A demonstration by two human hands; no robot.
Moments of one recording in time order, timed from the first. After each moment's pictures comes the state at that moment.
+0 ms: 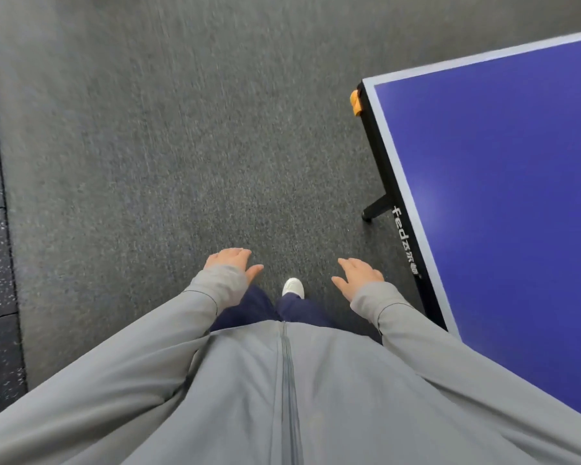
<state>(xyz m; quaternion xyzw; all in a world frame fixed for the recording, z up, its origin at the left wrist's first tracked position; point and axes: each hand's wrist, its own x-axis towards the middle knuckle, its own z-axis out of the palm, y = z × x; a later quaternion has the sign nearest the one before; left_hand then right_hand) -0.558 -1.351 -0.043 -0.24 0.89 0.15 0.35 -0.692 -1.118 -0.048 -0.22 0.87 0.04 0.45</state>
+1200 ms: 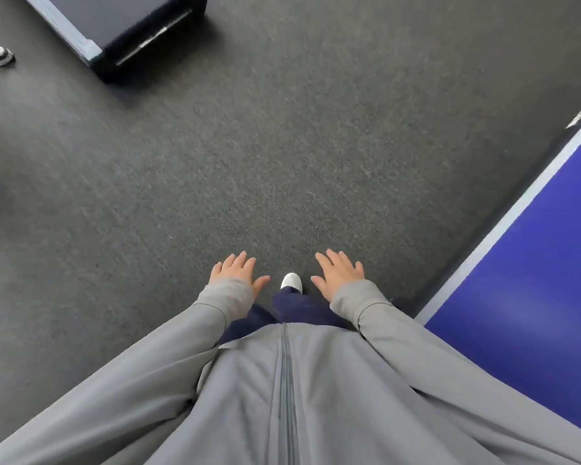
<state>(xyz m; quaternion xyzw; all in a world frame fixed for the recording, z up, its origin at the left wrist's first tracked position) -1.129 -1.676 -0.048 -0.05 0.92 0.05 0.37 -1.156 -1.456 -0.044 -0.06 0.90 -0.07 0.42</state>
